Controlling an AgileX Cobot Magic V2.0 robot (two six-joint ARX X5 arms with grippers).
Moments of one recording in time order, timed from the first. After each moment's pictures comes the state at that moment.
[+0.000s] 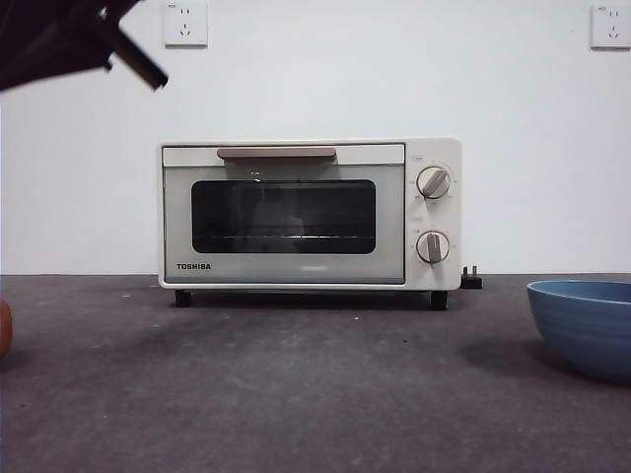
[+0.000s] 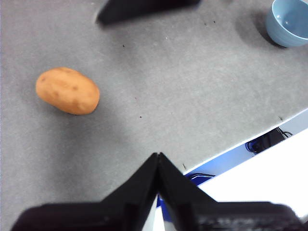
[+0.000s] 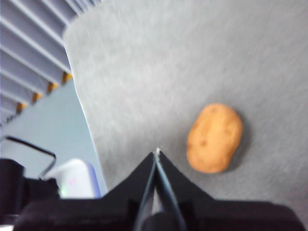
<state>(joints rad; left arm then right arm) -0.23 0.47 0.98 -1.32 0.23 0.01 1.01 2.10 2.02 -0.71 -0.35 0.08</state>
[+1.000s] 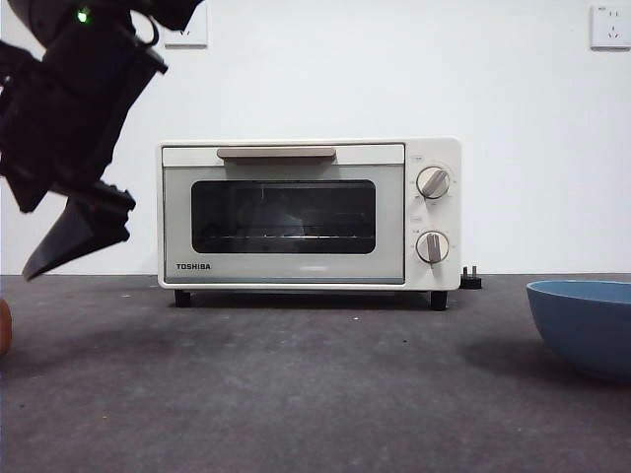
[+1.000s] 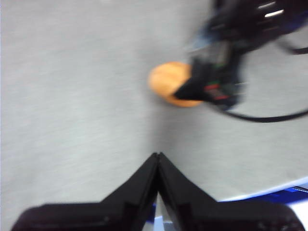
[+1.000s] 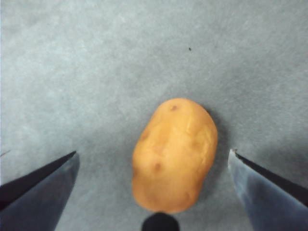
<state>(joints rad) -0.24 0.47 0.98 -1.32 -0.15 0.04 1.04 2.34 2.02 -0.51 -0.19 0.06</state>
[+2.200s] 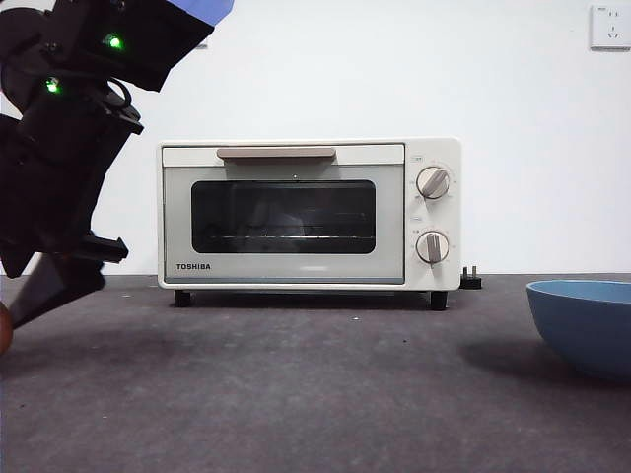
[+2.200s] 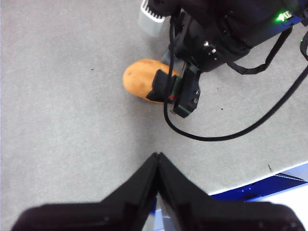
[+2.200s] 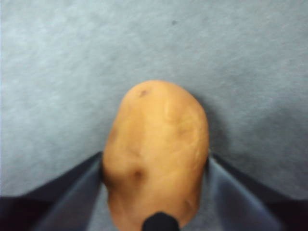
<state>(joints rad) -0.26 0.52 0.98 -1.32 -0.10 0.03 1.06 2.42 2.02 -0.46 -0.12 0.09</state>
